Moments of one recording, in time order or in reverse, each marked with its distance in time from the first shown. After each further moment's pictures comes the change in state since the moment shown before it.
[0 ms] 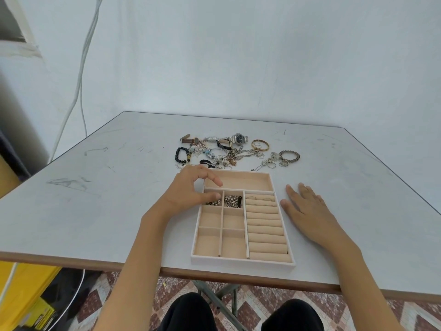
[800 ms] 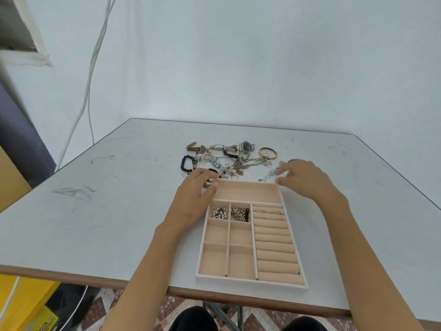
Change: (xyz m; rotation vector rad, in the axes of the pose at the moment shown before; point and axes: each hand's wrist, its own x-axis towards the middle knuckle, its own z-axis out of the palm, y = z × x) left_hand 0.012 -0.016 0.012 0.155 0.197 -0.014; right_hand 0.063 -0.049 -0.062 0.083 0.072 -0.034
